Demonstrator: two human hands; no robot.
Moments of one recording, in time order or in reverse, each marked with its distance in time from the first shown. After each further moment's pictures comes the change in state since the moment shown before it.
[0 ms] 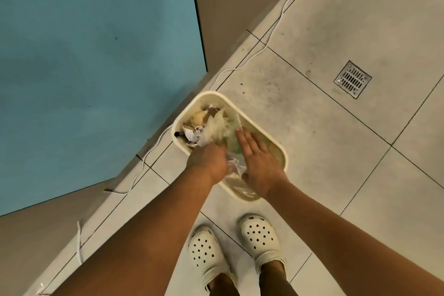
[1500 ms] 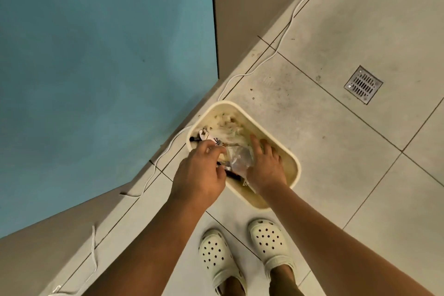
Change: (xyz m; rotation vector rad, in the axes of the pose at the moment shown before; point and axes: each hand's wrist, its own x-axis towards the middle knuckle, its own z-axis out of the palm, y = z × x) left_hand -0.047 -0.037 -0.020 -0.232 0.262 0.034; right_hand 0.030 -0.016 0.015 0.183 0.042 0.348
